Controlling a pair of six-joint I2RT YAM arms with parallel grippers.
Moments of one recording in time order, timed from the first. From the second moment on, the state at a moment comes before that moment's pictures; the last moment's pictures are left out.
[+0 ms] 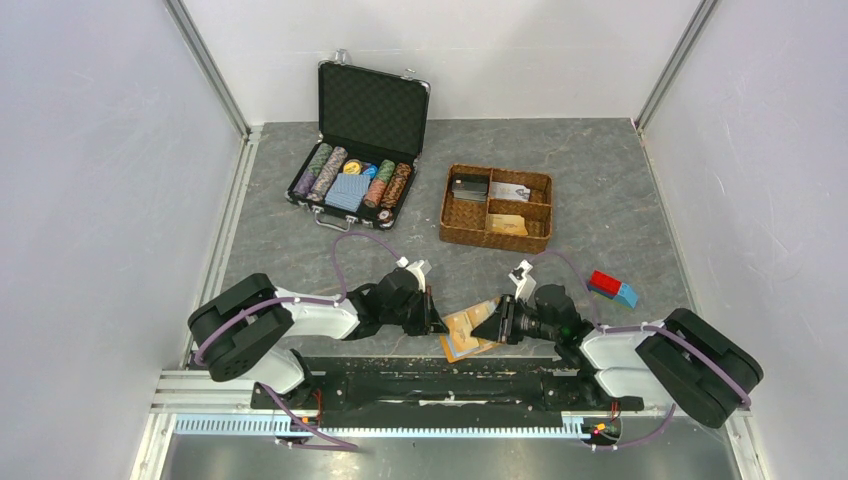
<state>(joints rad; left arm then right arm) -0.95 1.49 0.45 0.30 0.23 -0.96 0.67 1.22 0.01 0.70 -0.47 0.88</state>
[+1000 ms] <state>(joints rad) -0.95 1.50 0.44 0.34 0.23 -0.96 0.64 1.08 0.01 0.57 -0.40 0.84</state>
